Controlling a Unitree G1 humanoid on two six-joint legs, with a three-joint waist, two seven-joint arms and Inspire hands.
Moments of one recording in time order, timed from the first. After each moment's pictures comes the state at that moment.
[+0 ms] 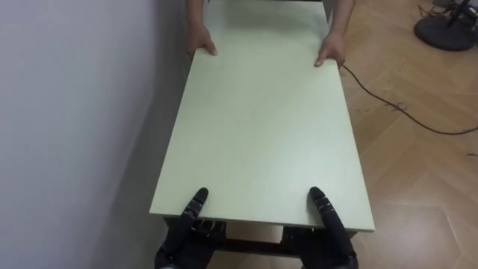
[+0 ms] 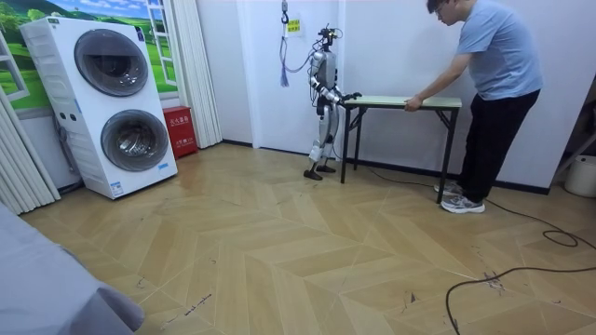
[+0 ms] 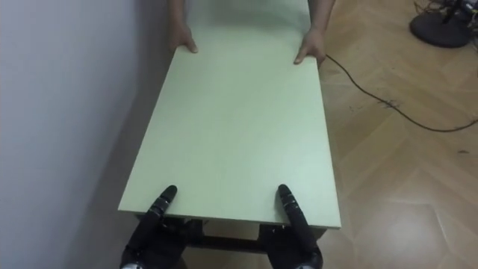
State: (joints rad) left arm 0.24 0.13 -0.24 0.47 -1.27 0.06 -0.21; right arm 0.33 -0.10 0.19 0.30 1.41 -0.01 0.11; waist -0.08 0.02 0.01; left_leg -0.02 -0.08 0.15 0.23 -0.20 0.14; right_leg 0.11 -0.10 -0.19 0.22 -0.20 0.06
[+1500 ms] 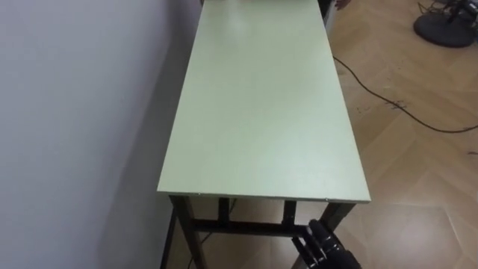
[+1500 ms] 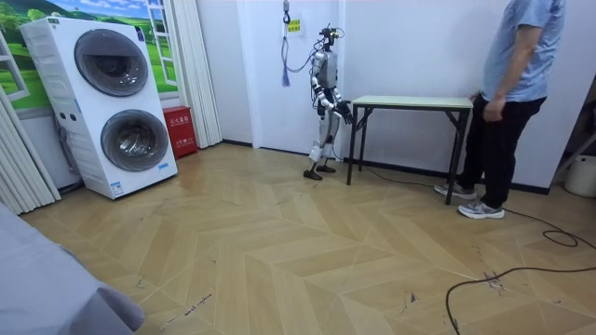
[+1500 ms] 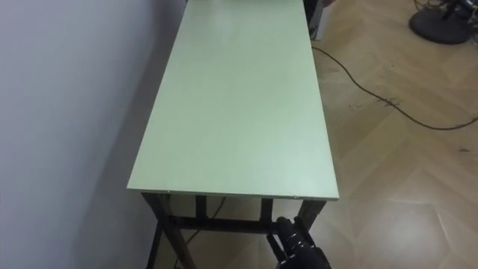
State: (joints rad) left arm 0.25 0.18 -0.20 0.82 -0.90 0.02 -0.20; right arm 0.29 -0.16 0.09 0.71 1.24 0.02 0.47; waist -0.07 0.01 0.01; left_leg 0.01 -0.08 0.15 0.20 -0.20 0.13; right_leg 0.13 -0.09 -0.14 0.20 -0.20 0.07
